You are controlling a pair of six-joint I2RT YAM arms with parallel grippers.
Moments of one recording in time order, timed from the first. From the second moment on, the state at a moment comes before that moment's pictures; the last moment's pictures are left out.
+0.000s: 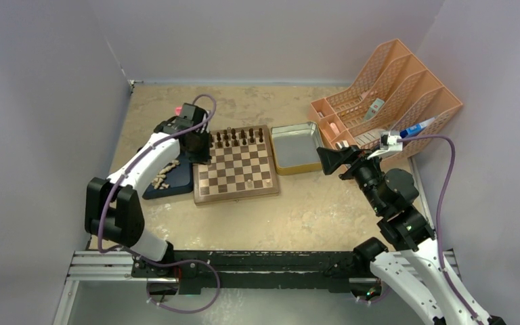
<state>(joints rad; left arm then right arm) -0.29 1.51 1.20 -0.77 0.03 -0.31 0.50 0.52 0.71 -0.21 0.11 0.54</state>
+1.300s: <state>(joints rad) -0.31 1.66 1.17 -0.77 -0.06 -0.26 0.50 0.52 0.71 -0.21 0.11 0.54</state>
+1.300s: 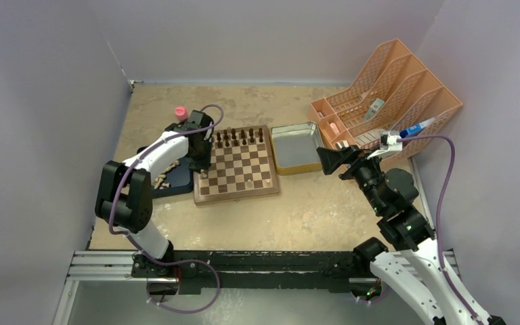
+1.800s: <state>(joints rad) -0.31 1.62 1.17 -0.76 -0.06 -0.27 0.50 0.51 0.71 -0.21 0.11 0.54</state>
